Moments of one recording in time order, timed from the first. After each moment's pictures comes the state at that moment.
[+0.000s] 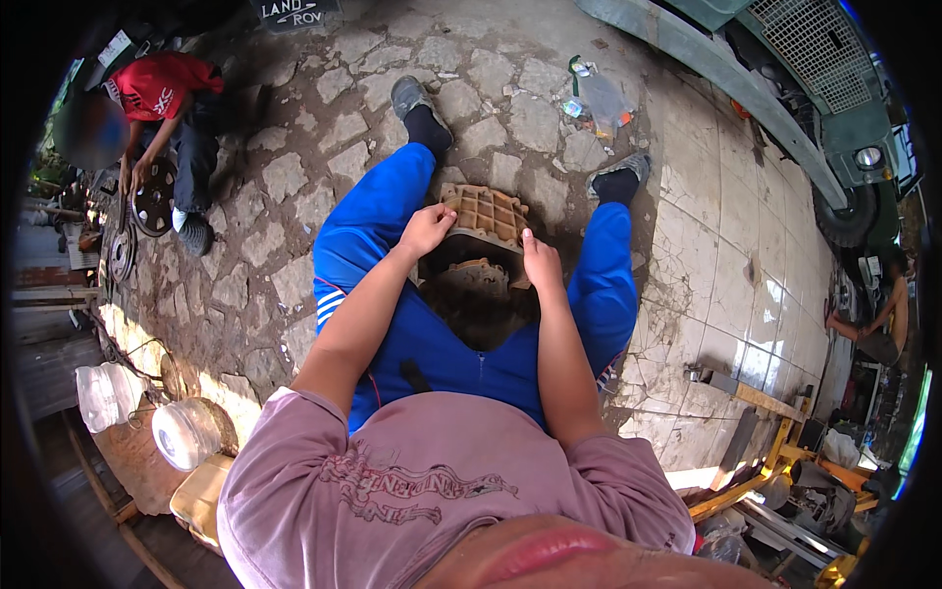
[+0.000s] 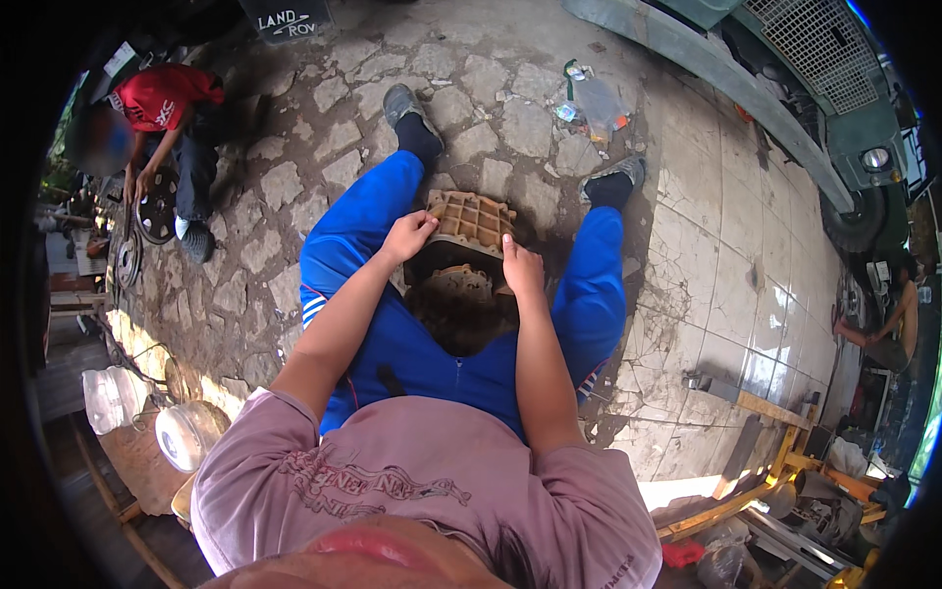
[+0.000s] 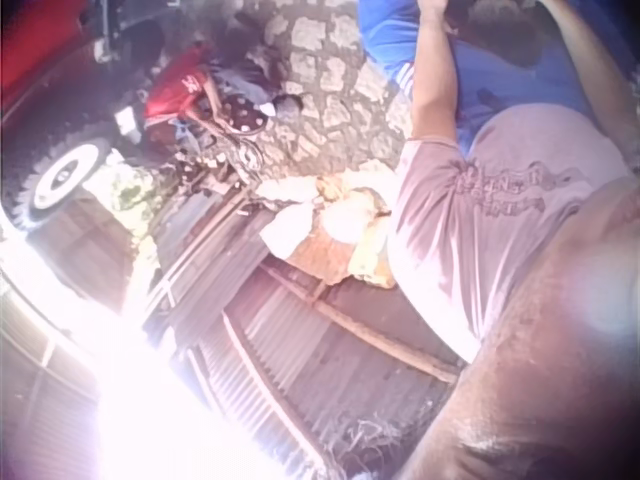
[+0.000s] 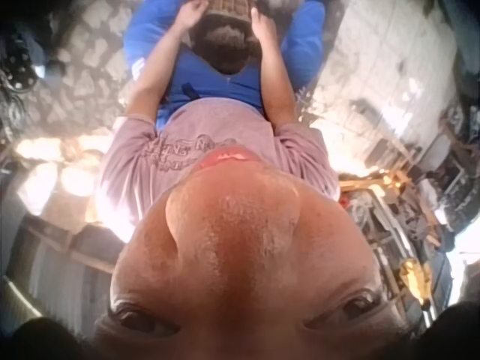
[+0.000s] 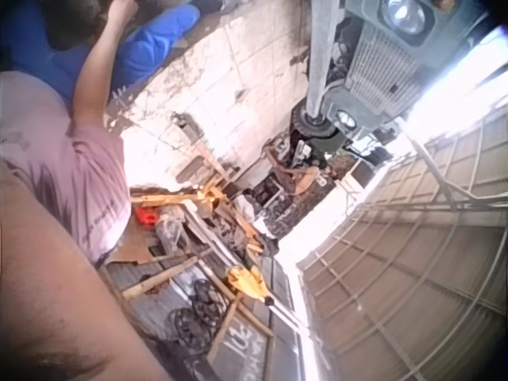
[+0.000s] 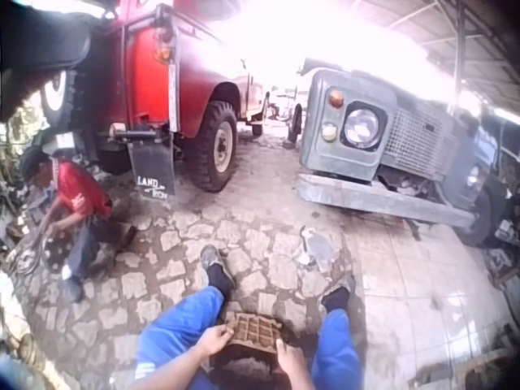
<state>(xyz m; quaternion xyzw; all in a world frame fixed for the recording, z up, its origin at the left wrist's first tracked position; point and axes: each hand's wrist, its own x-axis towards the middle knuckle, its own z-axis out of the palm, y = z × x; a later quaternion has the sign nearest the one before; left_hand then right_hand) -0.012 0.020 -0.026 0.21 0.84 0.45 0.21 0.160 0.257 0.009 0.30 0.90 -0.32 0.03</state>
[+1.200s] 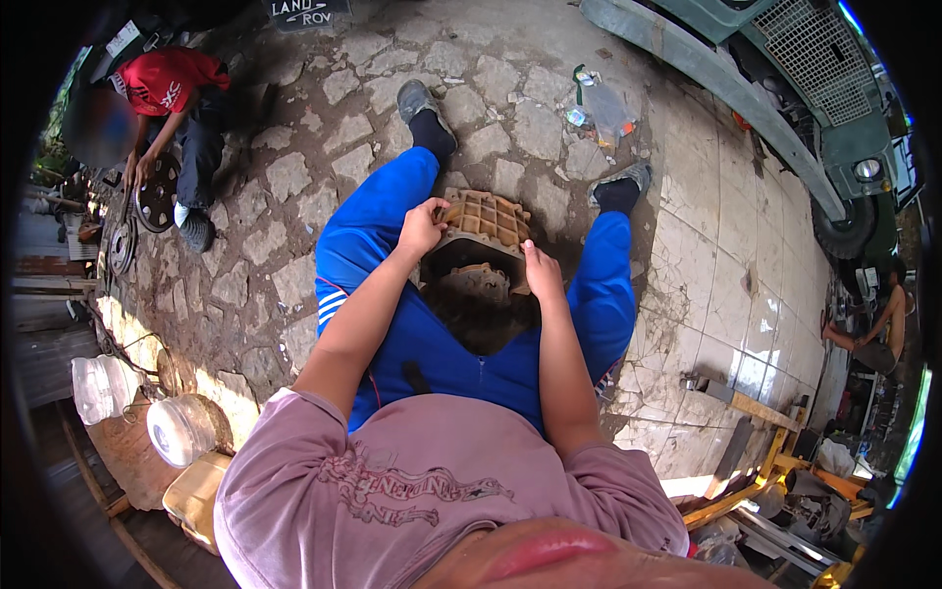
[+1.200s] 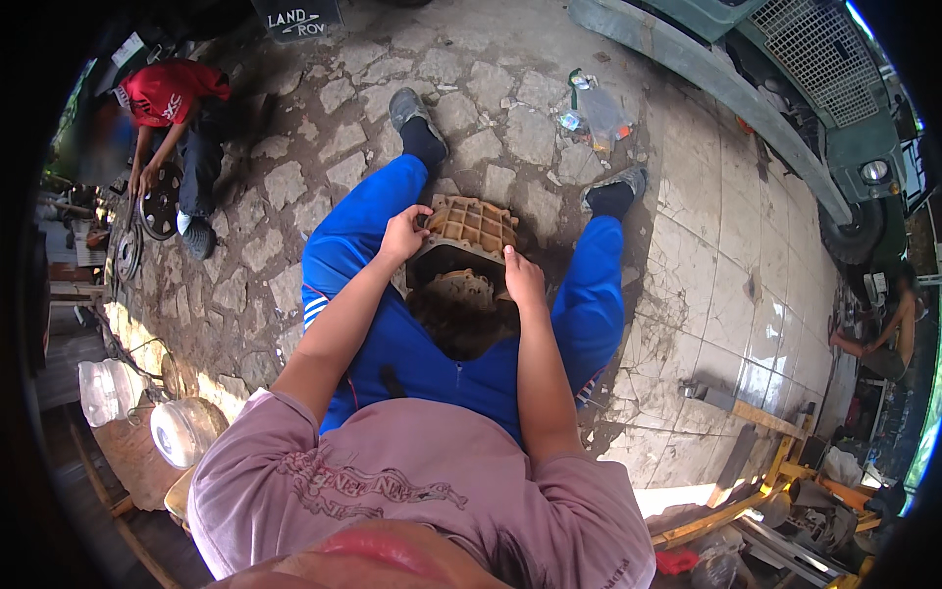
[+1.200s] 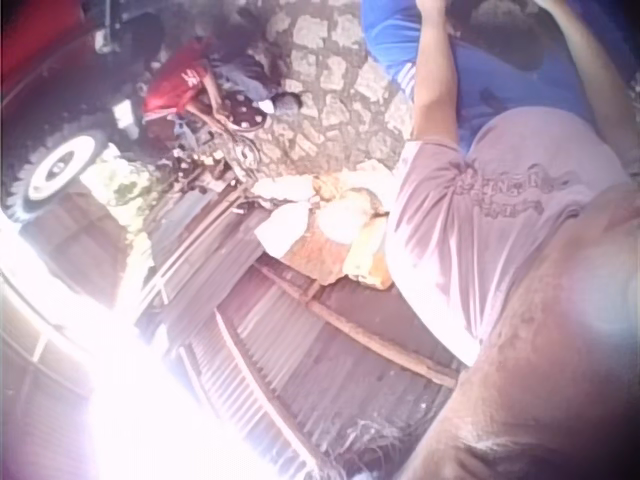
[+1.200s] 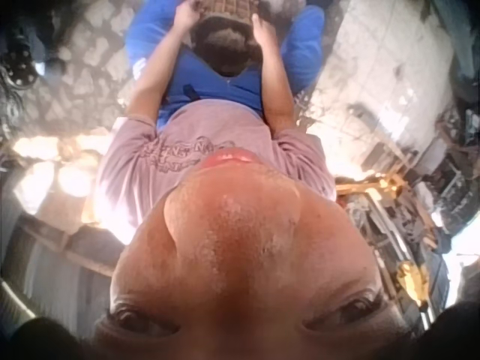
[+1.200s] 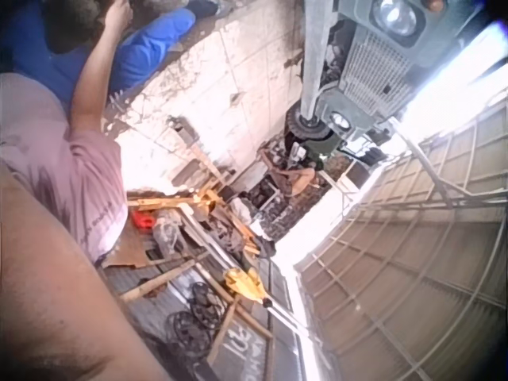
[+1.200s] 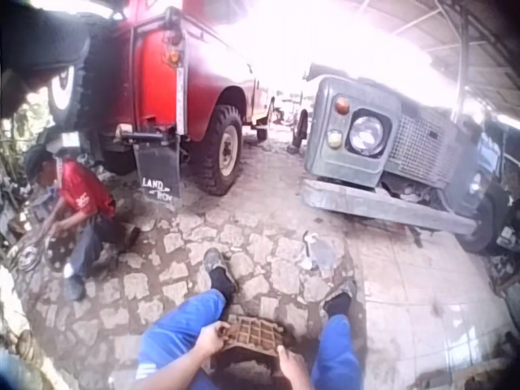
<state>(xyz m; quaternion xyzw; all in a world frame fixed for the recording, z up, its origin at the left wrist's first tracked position) -0.016 0.015 -0.019 0.17 0.86 0.45 0.15 0.166 0.261 0.002 0.30 0.88 -0.36 0.04</state>
